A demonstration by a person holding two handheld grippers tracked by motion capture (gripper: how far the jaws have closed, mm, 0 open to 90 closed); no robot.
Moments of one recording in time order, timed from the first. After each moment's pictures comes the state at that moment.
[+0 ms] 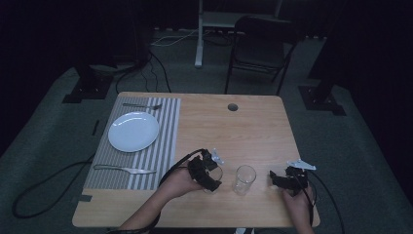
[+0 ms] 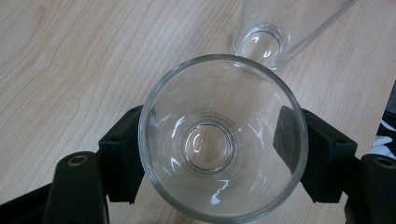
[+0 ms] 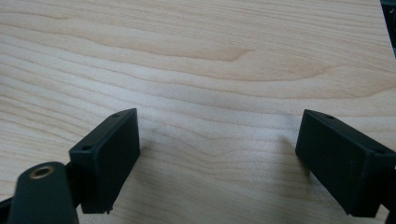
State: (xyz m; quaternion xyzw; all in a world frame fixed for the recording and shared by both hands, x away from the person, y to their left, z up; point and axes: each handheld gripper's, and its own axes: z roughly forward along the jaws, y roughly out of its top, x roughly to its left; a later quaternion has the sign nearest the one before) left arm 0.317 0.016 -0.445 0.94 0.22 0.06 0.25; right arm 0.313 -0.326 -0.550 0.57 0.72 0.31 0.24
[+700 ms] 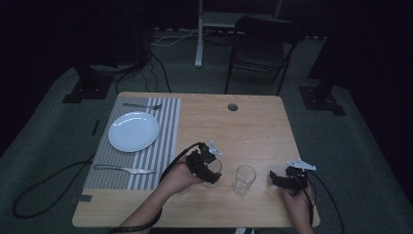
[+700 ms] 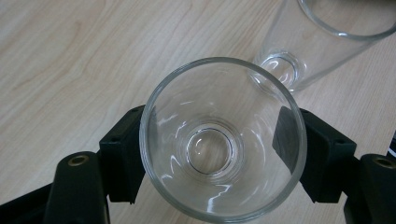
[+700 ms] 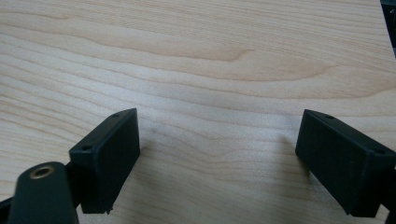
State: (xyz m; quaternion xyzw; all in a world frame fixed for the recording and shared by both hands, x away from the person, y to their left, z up) left arm 0.330 0.021 -0.432 0.92 0.26 0.08 0.27; right arm 0.313 -0.326 -0.550 0.57 0.72 0.31 0.24
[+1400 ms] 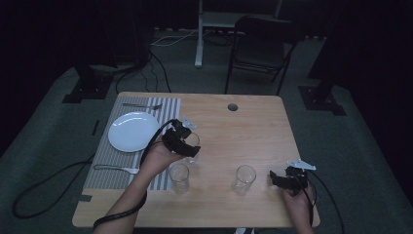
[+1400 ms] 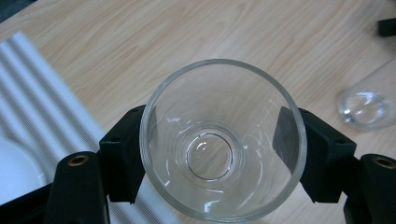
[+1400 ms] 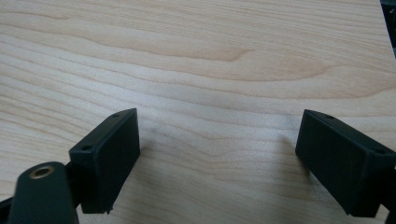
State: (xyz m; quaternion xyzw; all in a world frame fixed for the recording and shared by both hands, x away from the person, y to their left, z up) left arm 0.372 0.090 -0.393 0.88 0.35 0.14 0.28; right arm 0.313 -0.326 -0.550 0.57 0.72 0.31 0.24
